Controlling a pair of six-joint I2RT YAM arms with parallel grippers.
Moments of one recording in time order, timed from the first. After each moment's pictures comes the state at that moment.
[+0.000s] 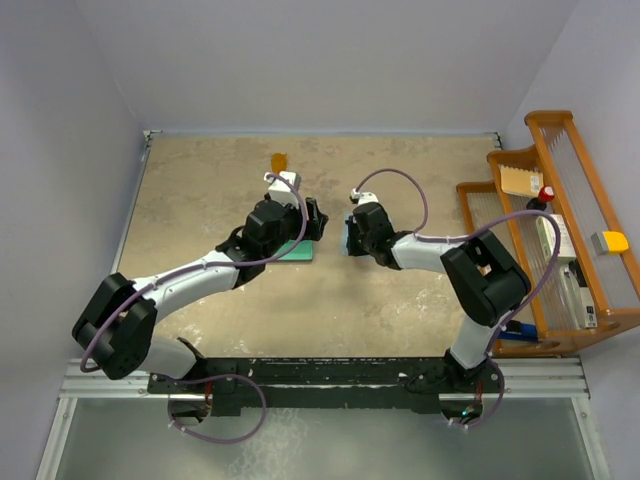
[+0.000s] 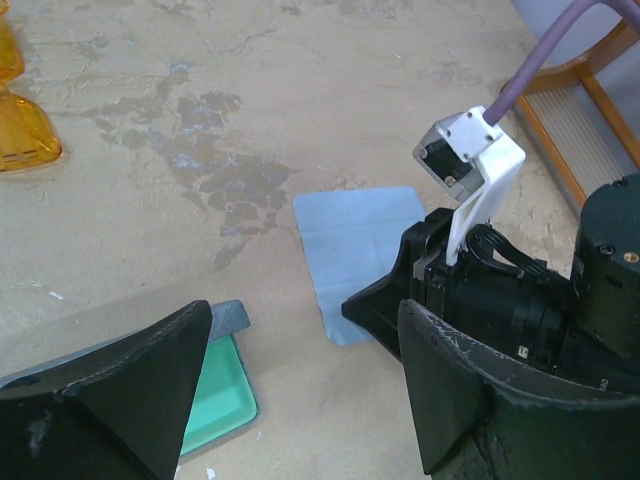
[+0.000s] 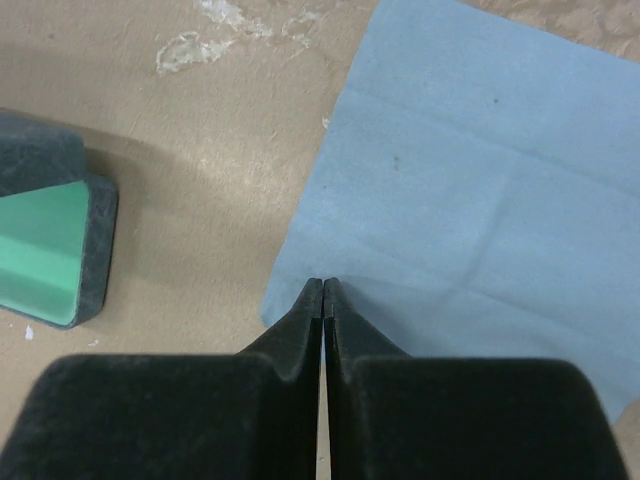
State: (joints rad) left arm -0.69 1.41 0.80 0.31 -0.17 -0.41; right arm 0.59 1.78 0.89 0.11 0.11 0.37
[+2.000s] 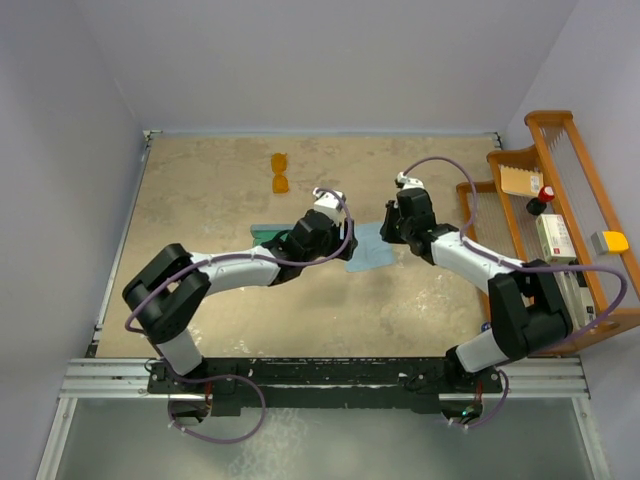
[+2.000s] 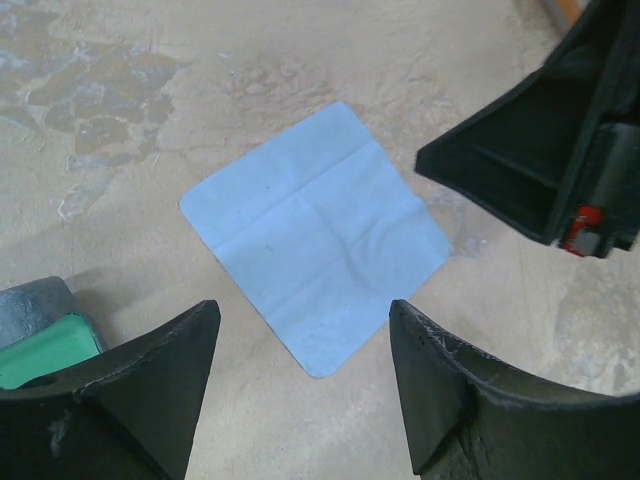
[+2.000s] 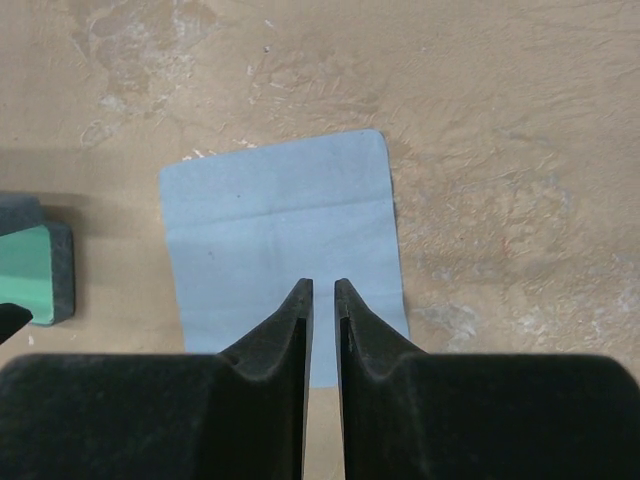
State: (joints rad) left arm -0.85 1.67 0.94 0.28 -0.18 -0.44; right arm 0.39 1.49 0.83 -0.07 0.09 0.39
